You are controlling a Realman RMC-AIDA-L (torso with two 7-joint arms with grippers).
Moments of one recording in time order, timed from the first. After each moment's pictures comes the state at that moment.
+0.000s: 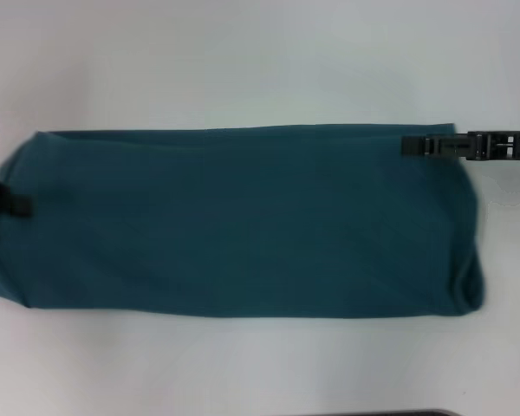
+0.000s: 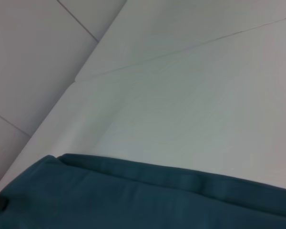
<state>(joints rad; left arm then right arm) -0.54 -1.93 -2.60 -0.88 -0.62 1.75 -2.59 0.51 2.01 -0.55 -0.64 -2.21 -1.50 1.94</state>
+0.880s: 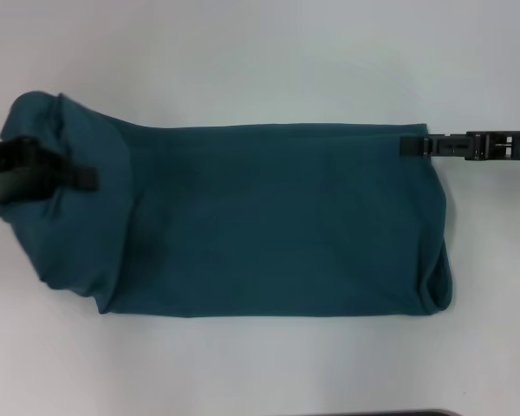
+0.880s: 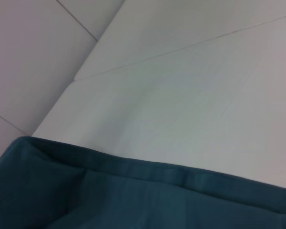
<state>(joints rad) -0.56 -2.03 -2.59 -1.01 -0.75 1.89 -2.60 0.51 2.01 -0.55 -0.64 -2.21 -1.50 1.95</state>
